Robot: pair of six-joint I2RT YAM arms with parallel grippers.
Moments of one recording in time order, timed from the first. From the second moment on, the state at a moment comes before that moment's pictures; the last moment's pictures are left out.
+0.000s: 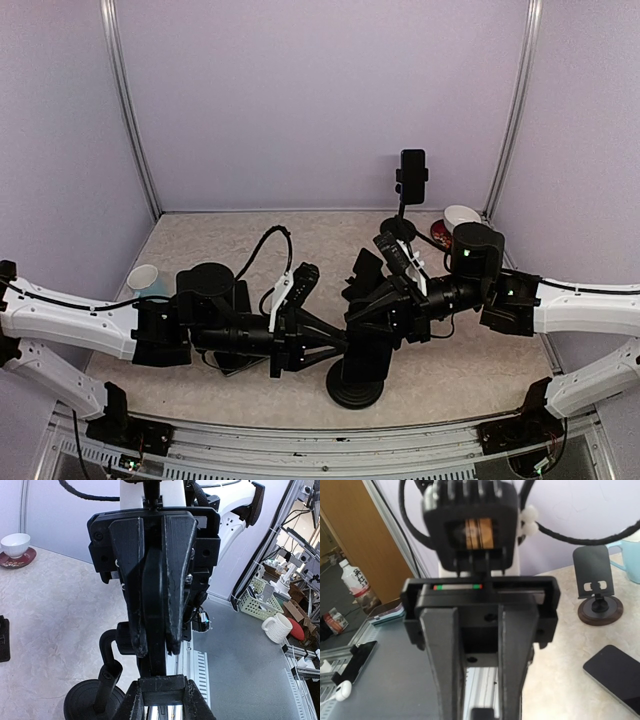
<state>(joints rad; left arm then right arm) -1.23 1.30 0.75 0.39 0.30 -0.27 0.93 1.18 0.75 0.30 -0.82 0.23</state>
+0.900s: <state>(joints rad) -1.23 1.31 0.75 0.41 0.30 -0.28 0.94 1.18 0.74 0.28 -0.78 0.23</state>
